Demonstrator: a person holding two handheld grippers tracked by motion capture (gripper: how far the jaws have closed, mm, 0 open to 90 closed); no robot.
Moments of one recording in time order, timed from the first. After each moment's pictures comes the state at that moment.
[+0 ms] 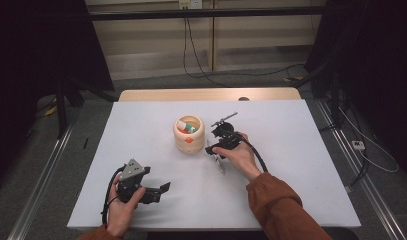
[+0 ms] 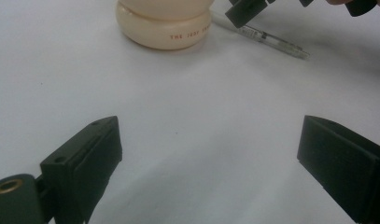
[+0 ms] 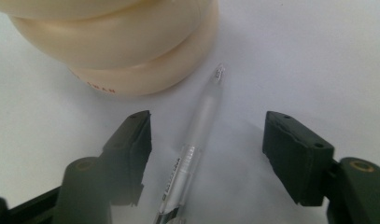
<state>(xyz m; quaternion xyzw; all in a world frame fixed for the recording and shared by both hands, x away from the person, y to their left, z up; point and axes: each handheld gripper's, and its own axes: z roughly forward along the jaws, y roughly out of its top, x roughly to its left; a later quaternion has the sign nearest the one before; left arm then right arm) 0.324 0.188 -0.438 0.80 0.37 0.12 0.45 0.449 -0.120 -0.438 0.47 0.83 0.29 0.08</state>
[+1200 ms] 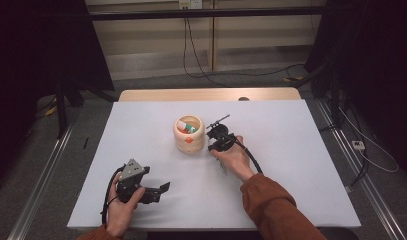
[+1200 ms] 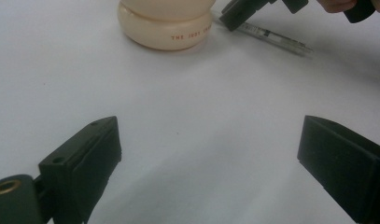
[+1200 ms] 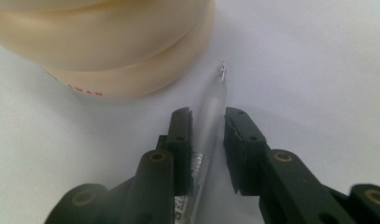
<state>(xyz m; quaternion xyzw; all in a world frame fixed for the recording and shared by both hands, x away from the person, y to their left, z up) 0.323 0.189 -0.438 0.80 0.37 0.12 0.45 0.447 -0.102 -0.442 0.48 0.83 0.24 0.12</state>
